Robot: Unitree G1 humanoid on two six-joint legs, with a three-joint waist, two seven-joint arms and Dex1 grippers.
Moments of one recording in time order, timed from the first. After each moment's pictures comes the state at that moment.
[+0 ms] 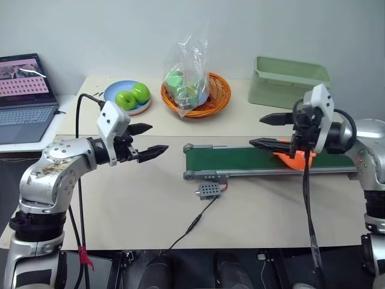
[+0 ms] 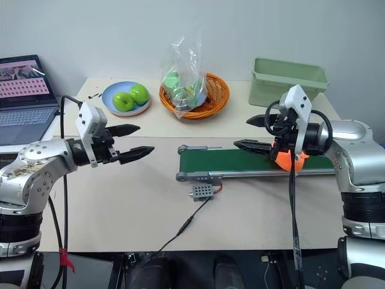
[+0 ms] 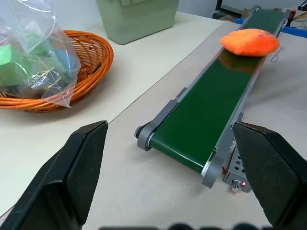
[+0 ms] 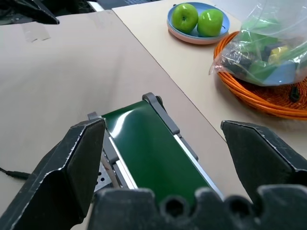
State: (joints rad) left arm -0.48 0.73 0.12 -0.28 -0.53 0.74 -0.83; right arm -0.66 -0.85 -0.06 -0.01 0.48 0.59 1.13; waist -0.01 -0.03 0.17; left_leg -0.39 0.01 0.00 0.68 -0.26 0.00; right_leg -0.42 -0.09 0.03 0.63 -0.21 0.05
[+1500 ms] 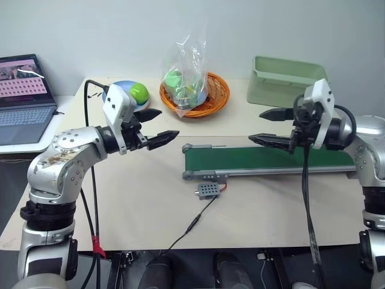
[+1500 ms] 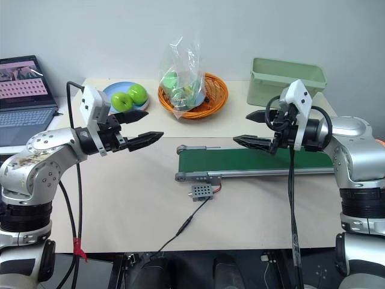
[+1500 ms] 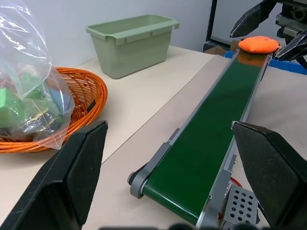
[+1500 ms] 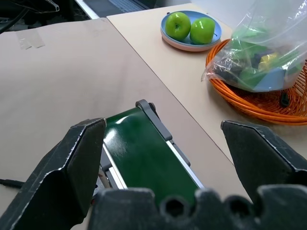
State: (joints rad) left arm -0.59 0.66 0.11 -0.27 -0.59 0.75 -0.78; right arm -0.68 -0.85 -0.07 0.00 0.49 0.57 1.12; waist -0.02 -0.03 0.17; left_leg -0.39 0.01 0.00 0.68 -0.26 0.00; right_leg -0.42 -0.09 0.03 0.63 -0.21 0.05
